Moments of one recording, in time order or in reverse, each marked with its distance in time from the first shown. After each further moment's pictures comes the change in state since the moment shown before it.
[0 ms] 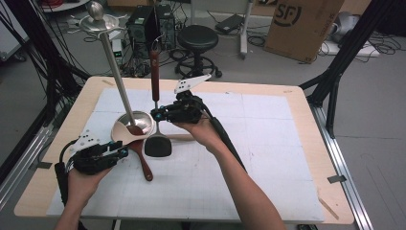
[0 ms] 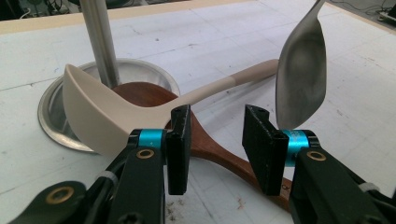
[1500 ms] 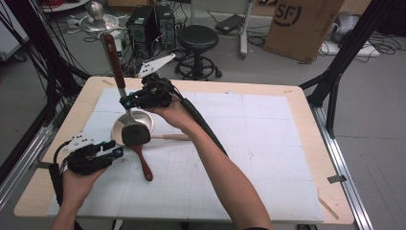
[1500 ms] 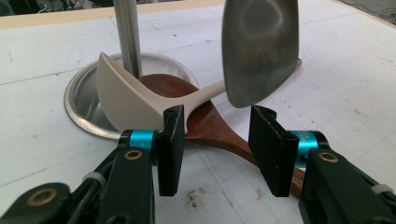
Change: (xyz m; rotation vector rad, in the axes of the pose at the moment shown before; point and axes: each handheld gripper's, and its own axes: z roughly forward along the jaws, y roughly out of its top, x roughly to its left) left arm 0.011 -0.006 -0.007 -0.004 0.041 -0.023; right arm -0.002 0.064 0.058 0.054 0.064 -0.140
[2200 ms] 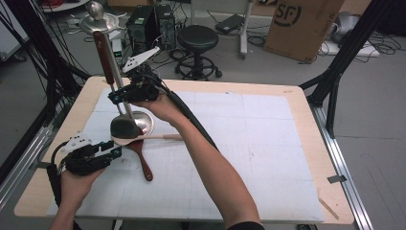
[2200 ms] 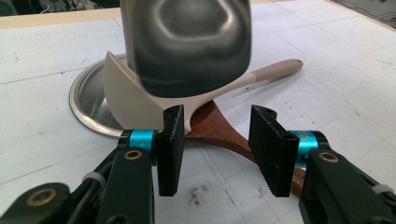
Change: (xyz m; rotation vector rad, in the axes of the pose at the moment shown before) left arm 0.002 -0.001 -0.003 -0.009 0.005 -0.010; right arm -0.012 0.019 0.028 0.038 0.005 -0.001
